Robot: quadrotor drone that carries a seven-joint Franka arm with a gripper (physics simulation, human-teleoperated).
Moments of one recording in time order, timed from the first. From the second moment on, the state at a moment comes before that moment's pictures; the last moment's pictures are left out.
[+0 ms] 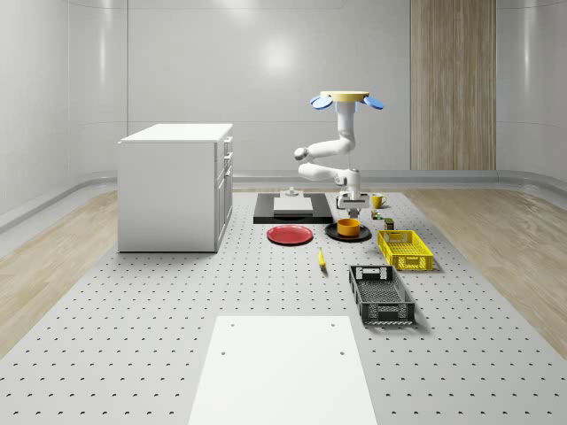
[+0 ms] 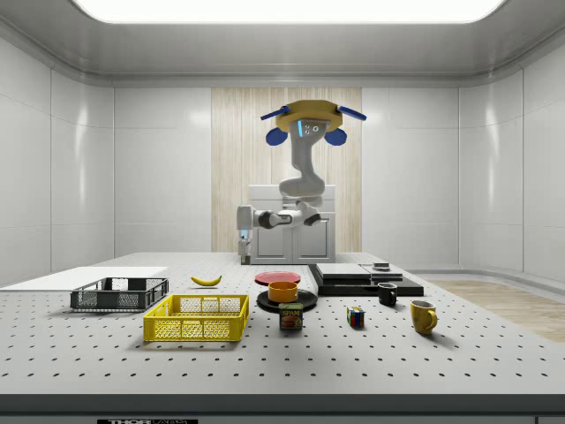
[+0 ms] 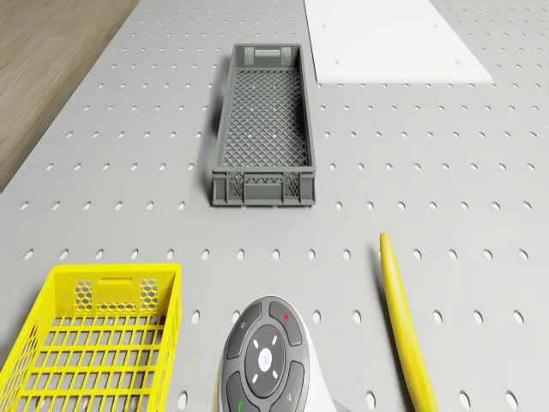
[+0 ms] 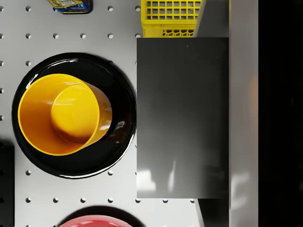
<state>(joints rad) -1.12 -1.32 0.93 -2.75 -2.25 1.56 1.60</state>
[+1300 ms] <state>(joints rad) -1.12 -1.32 0.93 -2.75 -2.25 1.56 1.60</state>
